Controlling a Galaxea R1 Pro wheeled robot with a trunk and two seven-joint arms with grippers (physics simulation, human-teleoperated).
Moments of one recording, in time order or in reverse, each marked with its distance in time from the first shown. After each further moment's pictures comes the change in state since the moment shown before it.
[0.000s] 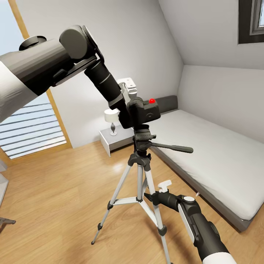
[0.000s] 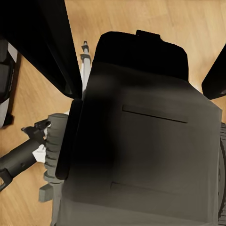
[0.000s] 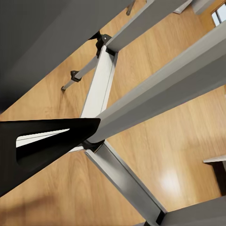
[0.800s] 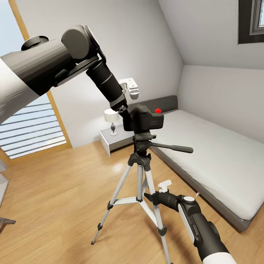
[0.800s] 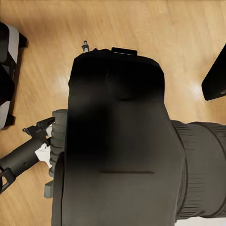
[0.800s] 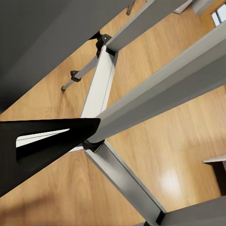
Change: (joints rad) left arm 0.000 -0.011 0.000 0.000 0.000 -0.002 -0.002; right arm 0.000 0.000 0.000 0.000 0.001 0.000 0.001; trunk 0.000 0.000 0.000
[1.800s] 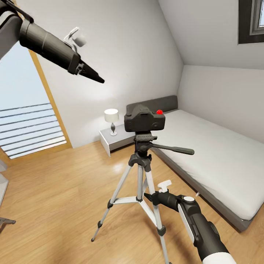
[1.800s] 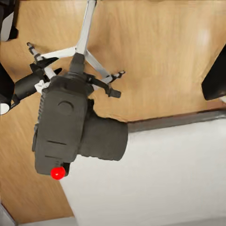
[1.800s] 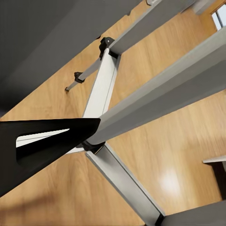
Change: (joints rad) left arm 0.000 0.294 0.269 -0.034 0.249 -0.012 0.131; right arm 0.000 0.001 0.001 0.000 0.001 -0.001 0.000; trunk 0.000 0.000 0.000
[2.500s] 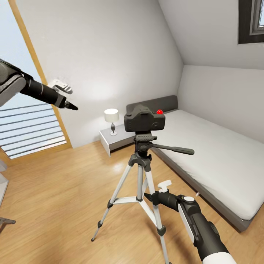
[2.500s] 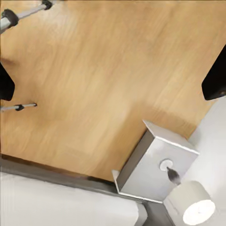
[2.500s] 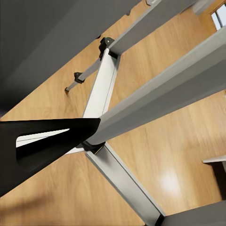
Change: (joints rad) left arm 0.255 0.174 -0.007 0.013 0.003 0.003 0.570; right arm 0.000 -0.001 0.000 0.000 -0.002 0.000 0.000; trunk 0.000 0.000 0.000
